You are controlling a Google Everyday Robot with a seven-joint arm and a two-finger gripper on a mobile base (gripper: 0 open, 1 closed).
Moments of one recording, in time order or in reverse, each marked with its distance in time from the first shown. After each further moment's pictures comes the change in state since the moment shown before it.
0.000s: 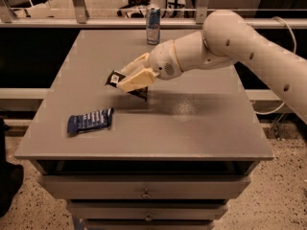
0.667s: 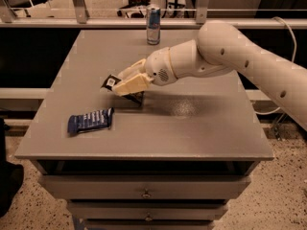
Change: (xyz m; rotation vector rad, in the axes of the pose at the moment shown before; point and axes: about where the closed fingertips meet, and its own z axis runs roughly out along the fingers) arm 0.008 0.002 0.017 0.029 -0.016 0.074
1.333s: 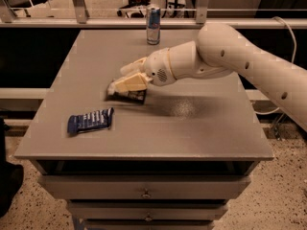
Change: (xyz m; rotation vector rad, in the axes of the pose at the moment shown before) arm -0.001 0.001 0.002 0.017 -0.015 0.033
